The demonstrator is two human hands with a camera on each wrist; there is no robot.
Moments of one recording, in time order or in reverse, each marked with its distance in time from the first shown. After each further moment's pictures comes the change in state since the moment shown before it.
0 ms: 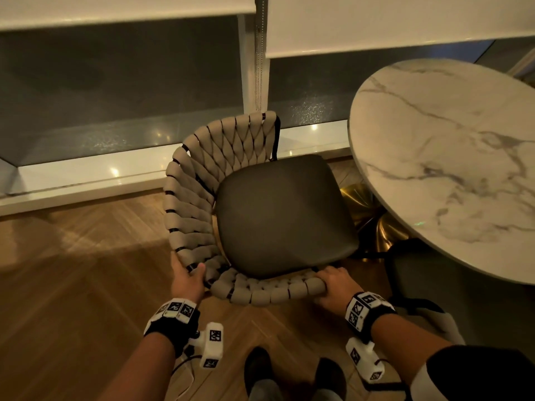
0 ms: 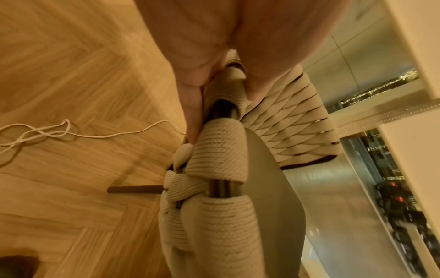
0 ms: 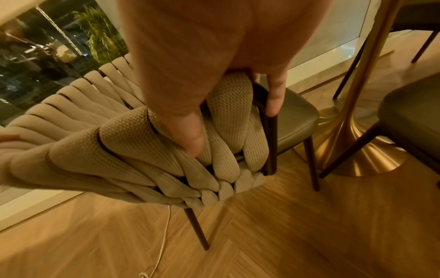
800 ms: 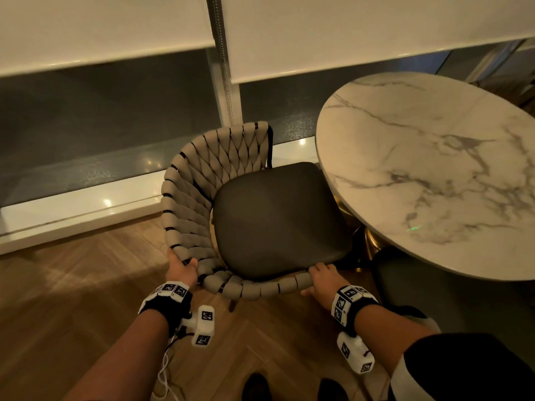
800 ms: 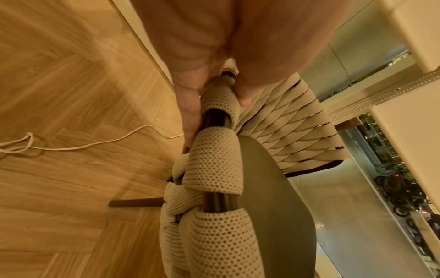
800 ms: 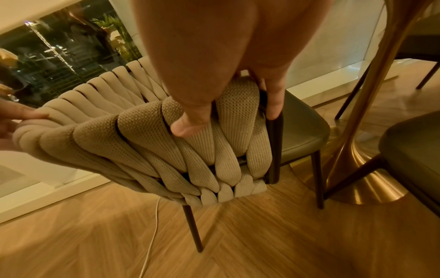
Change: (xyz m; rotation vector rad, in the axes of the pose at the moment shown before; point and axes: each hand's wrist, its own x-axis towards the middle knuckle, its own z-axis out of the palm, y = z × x) left_hand 0.027 0.058 0.061 0.337 0.072 0.131; right_hand 0.025 0.027 -0.029 -0.042 0.037 0.067
